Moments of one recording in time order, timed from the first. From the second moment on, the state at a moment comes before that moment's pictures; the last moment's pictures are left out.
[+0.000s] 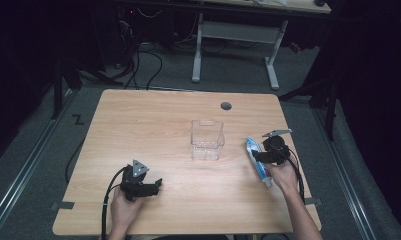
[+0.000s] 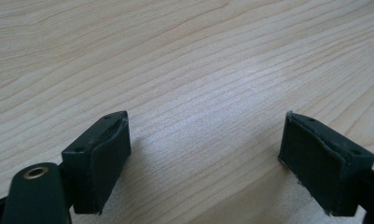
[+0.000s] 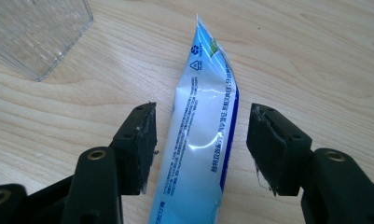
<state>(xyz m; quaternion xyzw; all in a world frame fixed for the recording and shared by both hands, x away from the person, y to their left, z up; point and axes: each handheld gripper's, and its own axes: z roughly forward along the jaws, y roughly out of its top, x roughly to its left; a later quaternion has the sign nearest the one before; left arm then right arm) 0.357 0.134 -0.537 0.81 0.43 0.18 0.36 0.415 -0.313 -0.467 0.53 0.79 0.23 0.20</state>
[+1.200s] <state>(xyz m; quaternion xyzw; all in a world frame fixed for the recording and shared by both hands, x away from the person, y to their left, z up) 0.357 0.134 -0.537 0.81 0.43 0.18 0.35 0.455 -0.305 -0.491 0.57 0.79 0.16 0.13</state>
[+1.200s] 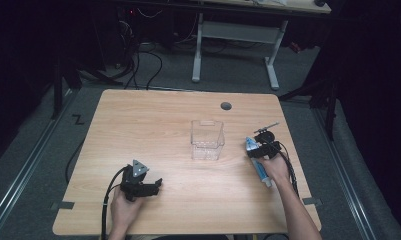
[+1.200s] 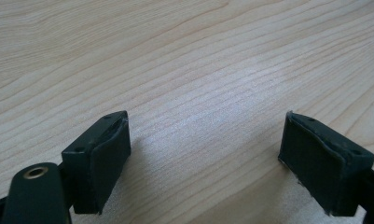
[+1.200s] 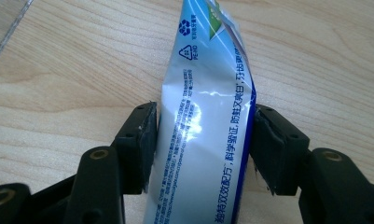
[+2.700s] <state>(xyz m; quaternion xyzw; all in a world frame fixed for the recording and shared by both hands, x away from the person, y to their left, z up) 0.357 0.134 -0.537 0.81 0.43 0.18 0.36 0.451 -0.298 -0.475 0.53 0.82 0.18 0.11</state>
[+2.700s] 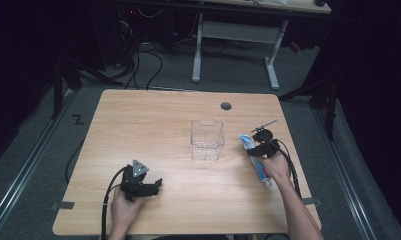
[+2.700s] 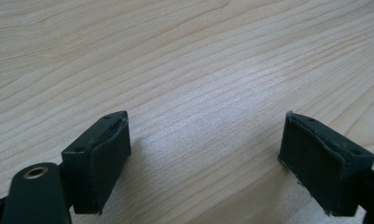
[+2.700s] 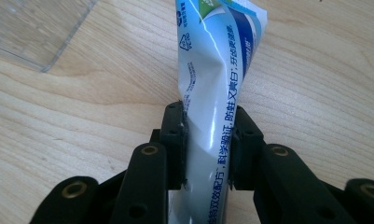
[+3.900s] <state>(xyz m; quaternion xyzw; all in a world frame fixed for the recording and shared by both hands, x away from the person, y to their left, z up) 0.357 0.134 -0.537 0.81 0.43 0.18 0.35 0.420 -0.297 -0.434 0.48 0.81 0.30 0.13</state>
